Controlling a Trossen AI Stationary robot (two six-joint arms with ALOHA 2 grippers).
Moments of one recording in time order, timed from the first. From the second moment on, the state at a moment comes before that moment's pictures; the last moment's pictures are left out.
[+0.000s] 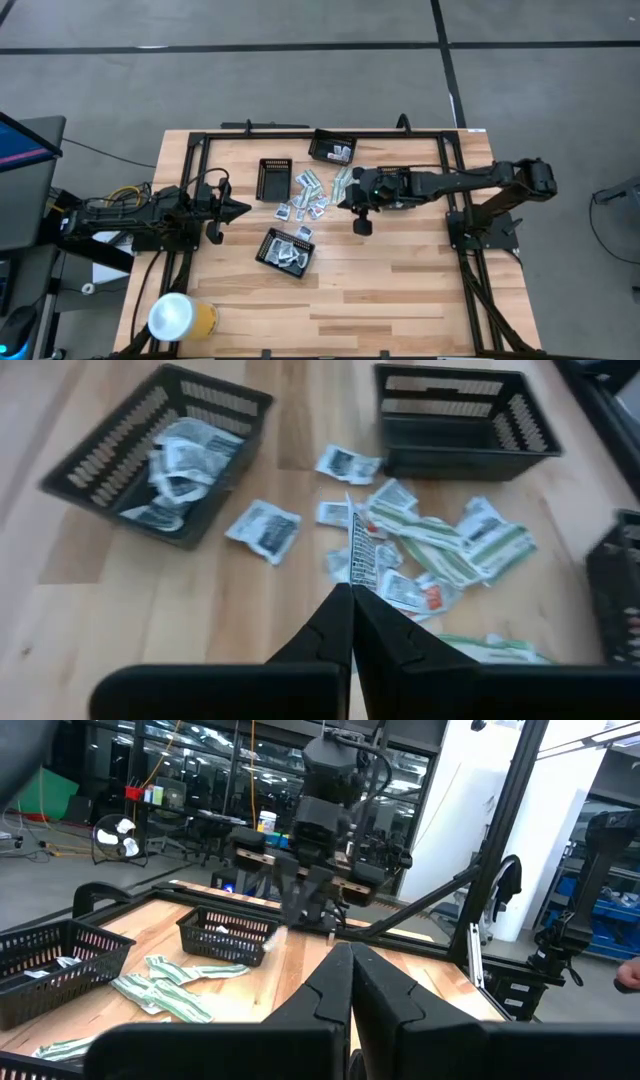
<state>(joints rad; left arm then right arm) 0.05 0.00 0.01 0.28 0.05 -0.19 -0.10 1.45 0.89 -0.13 0.00 -0.09</state>
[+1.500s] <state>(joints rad) -0.08 0.00 0.01 0.28 0.05 -0.19 -0.59 1.73 0.89 0.45 -0.11 -0.12</state>
